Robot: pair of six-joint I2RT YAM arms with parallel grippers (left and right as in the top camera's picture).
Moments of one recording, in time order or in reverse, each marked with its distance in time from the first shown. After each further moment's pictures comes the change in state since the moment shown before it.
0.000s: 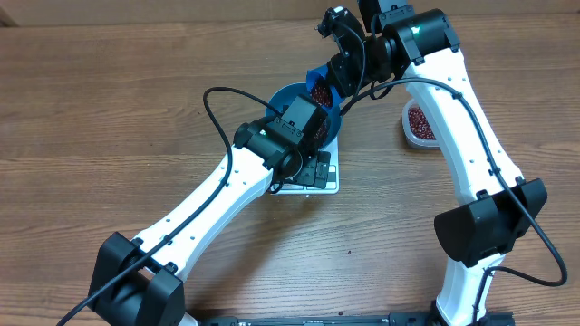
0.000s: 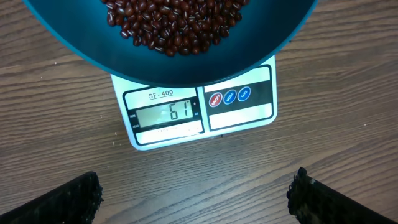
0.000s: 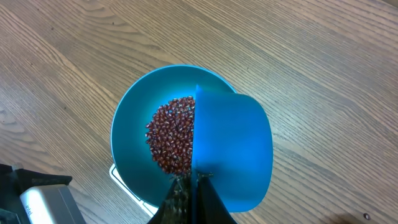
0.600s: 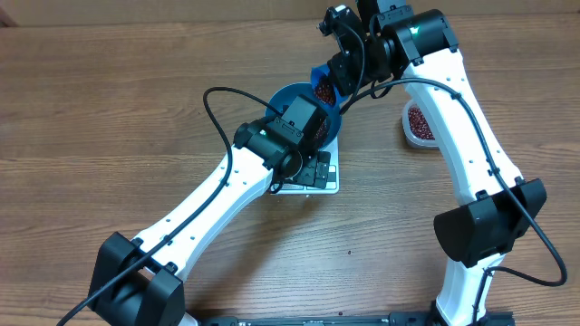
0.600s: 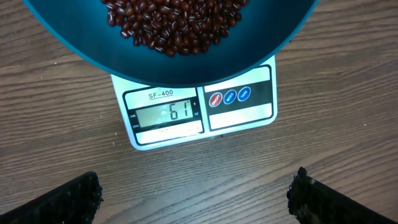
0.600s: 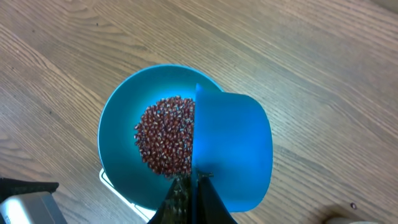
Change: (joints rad) left arm 0.000 0.000 0.000 0.000 0.000 0.000; right arm 0.004 0.000 0.000 0.000 0.053 0.027
